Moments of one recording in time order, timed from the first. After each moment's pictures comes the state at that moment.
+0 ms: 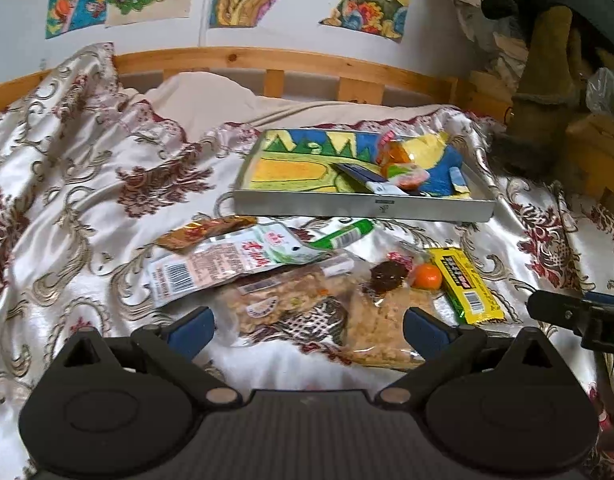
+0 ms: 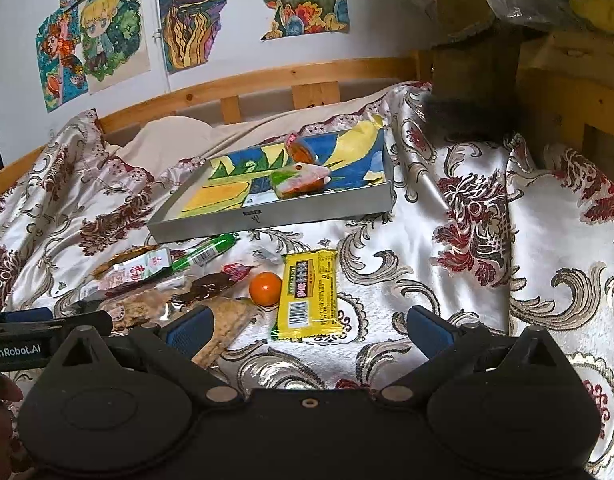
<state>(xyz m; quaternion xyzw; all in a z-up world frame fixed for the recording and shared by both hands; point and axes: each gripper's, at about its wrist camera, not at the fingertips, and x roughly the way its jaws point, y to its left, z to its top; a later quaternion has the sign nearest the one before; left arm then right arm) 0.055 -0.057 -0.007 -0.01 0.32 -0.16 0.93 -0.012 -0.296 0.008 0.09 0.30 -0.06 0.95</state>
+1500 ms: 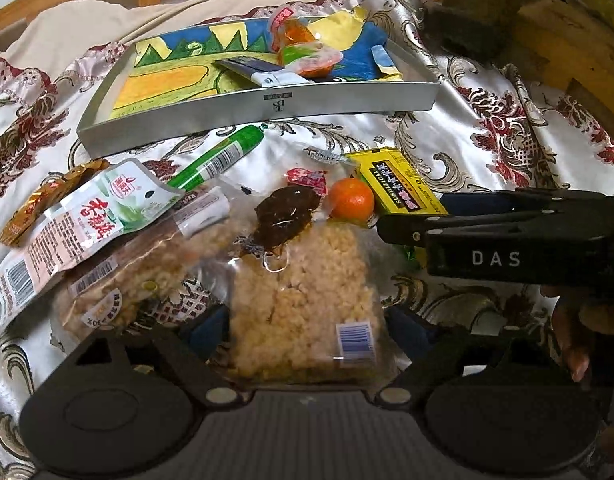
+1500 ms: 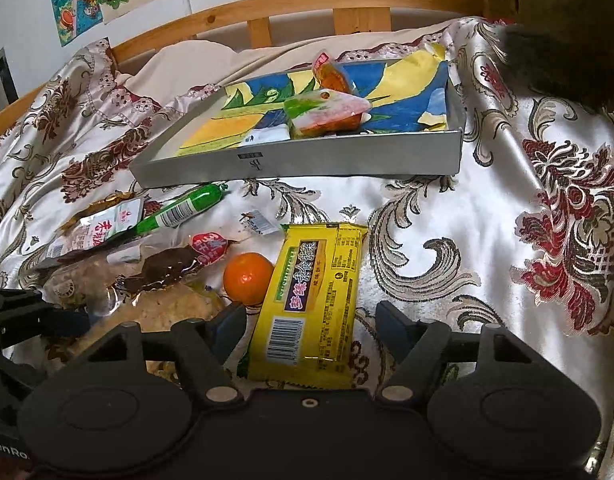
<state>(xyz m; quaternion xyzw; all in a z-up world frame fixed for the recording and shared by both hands) 0.115 -0.132 -0.051 0.07 0.45 -0.28 0.85 0.092 -0.318 -0.048 0.06 0.39 0.02 0.92</state>
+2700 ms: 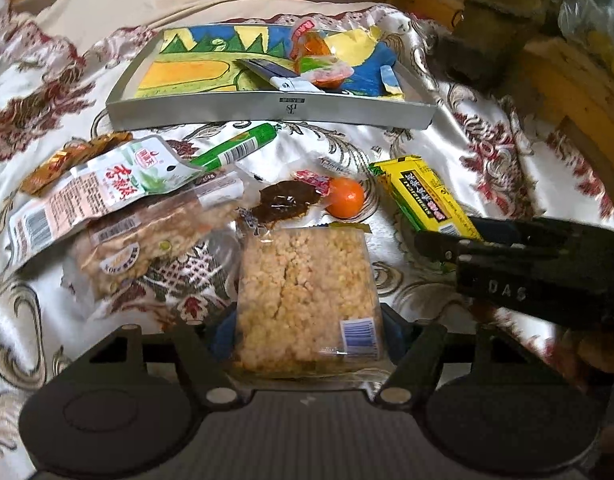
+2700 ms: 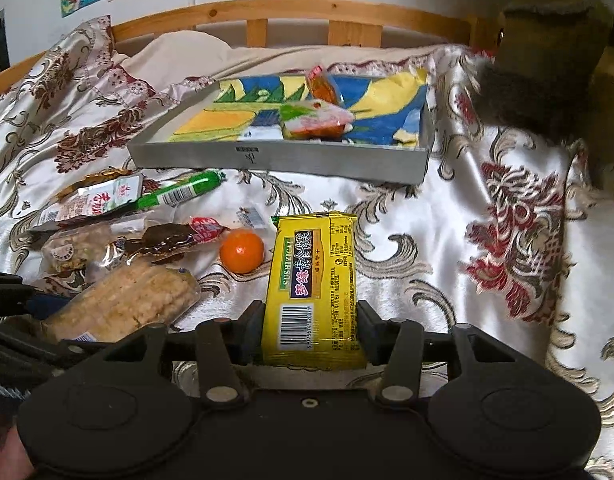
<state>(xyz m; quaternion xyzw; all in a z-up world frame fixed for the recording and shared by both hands) 0.094 -0.106 -0.036 -0.01 0.46 -0.27 0.84 0.054 -0.303 -0.023 -0.01 0.39 -0.02 0.92</state>
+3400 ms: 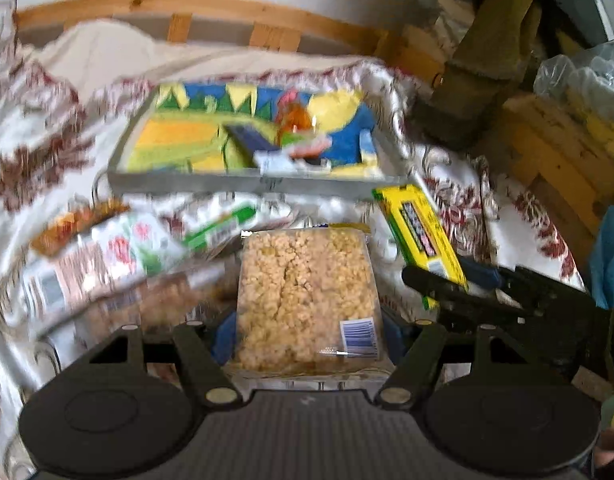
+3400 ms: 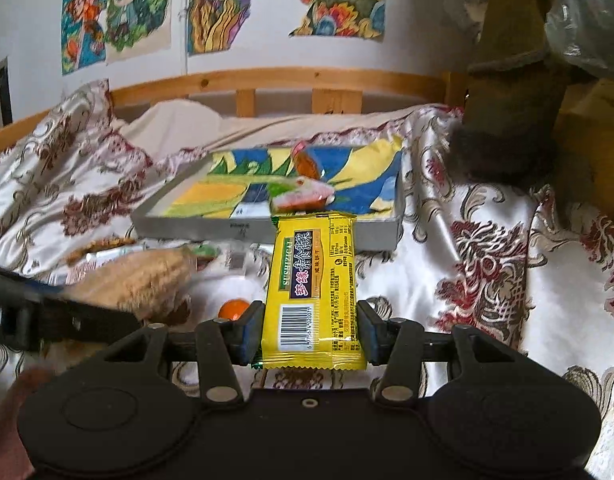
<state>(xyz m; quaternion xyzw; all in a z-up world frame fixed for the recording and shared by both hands) 0.096 -0.110 0.020 -0.03 0.40 -0.28 0.87 0.036 -0.314 0.007 0.01 0.29 -0.04 0.96</state>
